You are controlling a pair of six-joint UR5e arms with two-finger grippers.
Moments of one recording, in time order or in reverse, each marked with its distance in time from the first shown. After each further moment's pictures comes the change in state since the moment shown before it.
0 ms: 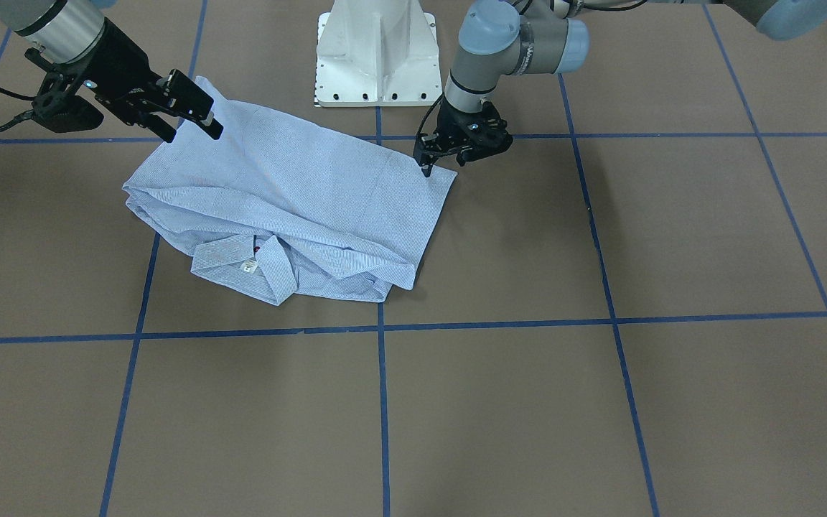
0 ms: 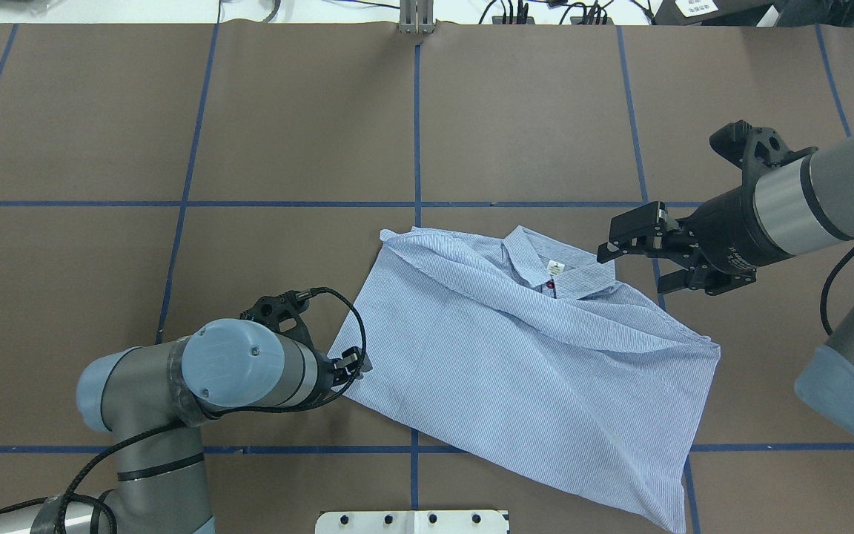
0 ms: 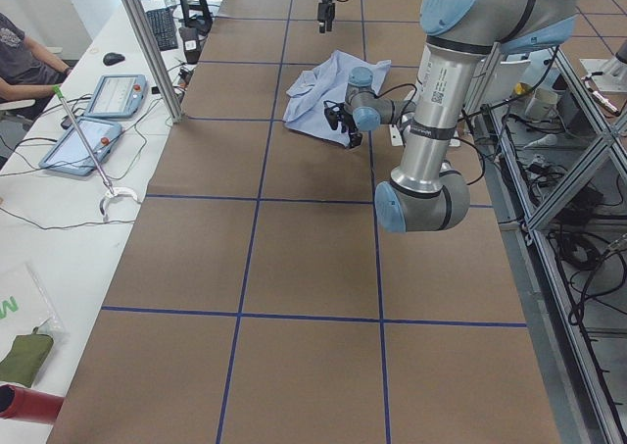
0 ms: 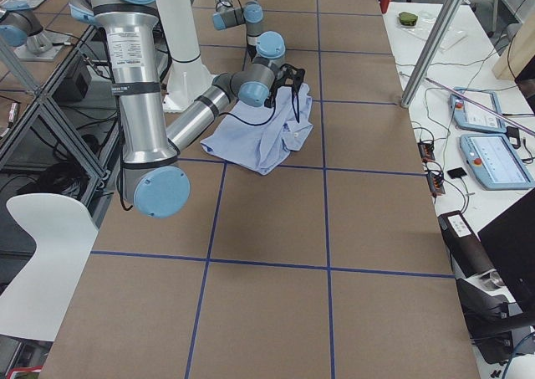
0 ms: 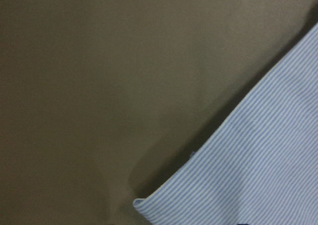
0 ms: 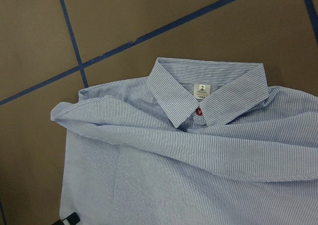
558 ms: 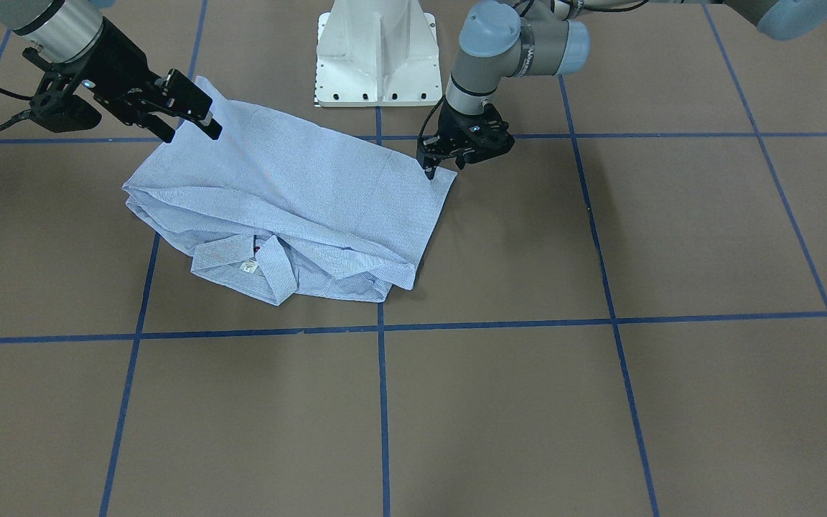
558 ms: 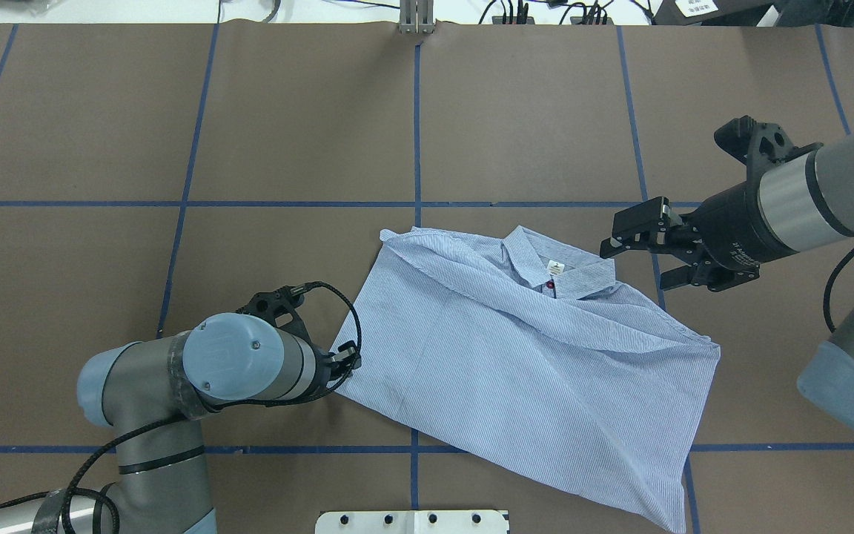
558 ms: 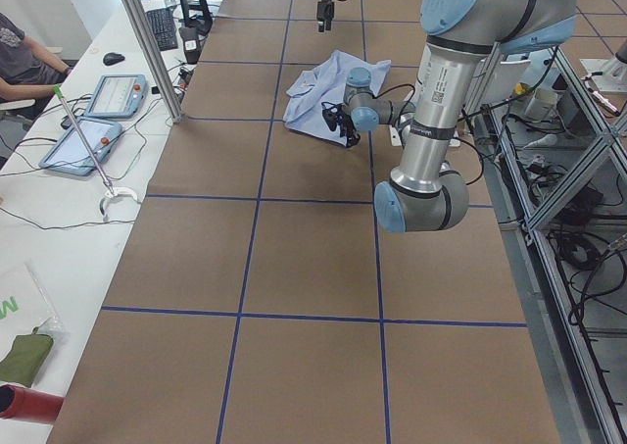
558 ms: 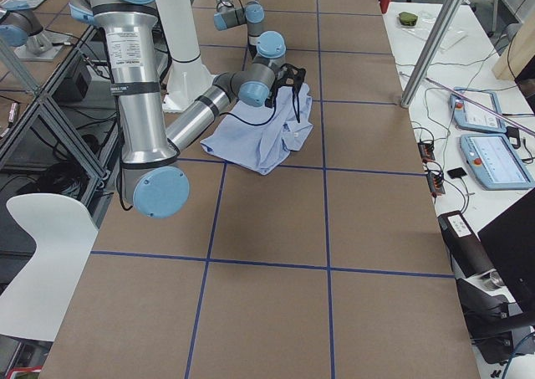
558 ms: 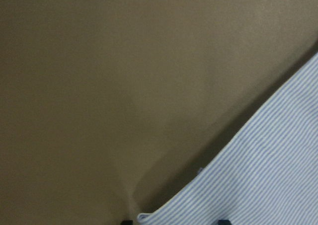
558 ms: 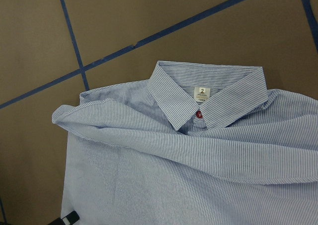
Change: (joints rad) left arm -0.012 -0.002 0.004 0.000 0.007 -0.027; right arm 0.010 -0.001 0.001 -0.001 0.001 0.000
